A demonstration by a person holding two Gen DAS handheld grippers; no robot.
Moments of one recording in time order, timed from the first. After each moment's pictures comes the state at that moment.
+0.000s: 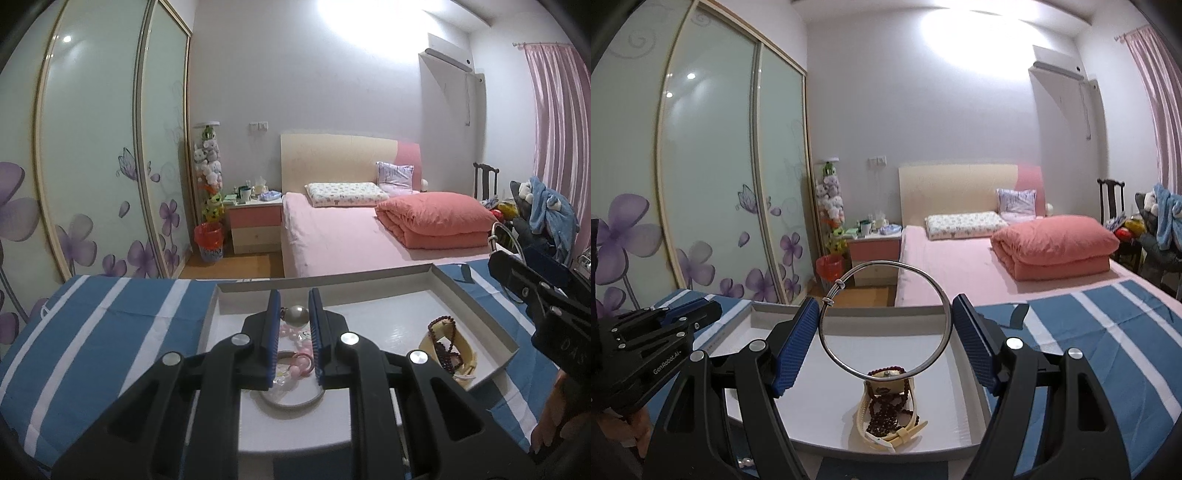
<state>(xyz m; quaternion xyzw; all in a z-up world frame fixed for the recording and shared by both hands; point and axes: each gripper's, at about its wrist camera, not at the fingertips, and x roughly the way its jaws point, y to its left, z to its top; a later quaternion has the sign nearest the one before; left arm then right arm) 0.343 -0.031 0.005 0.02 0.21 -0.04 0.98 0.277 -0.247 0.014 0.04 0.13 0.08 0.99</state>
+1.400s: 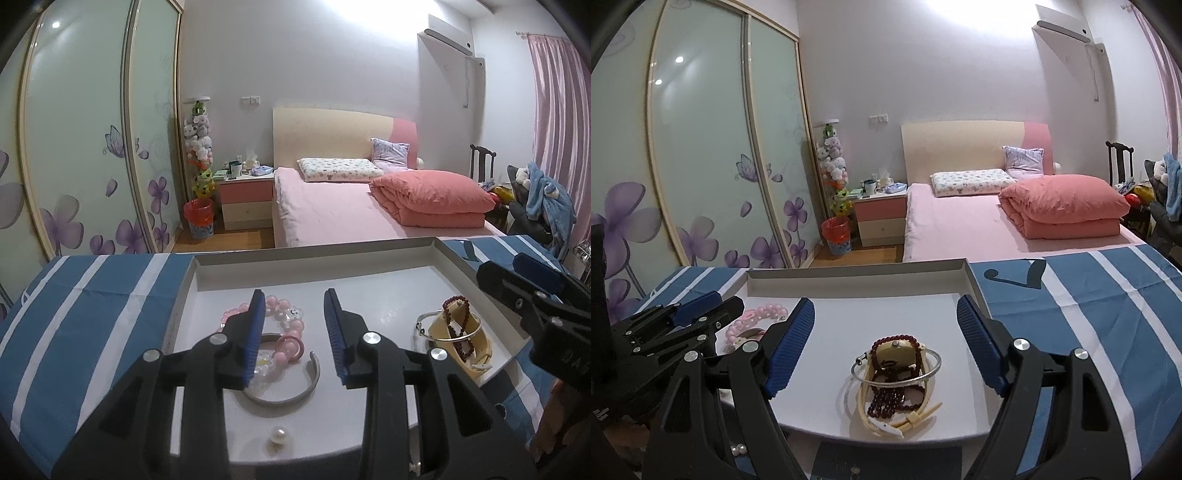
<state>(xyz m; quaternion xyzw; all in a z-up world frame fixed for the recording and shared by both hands) 0.365 -0.036 -0.020 0.02 0.26 -0.05 0.96 0.298 -0.238 0.002 0.06 0.21 0.09 0.97</state>
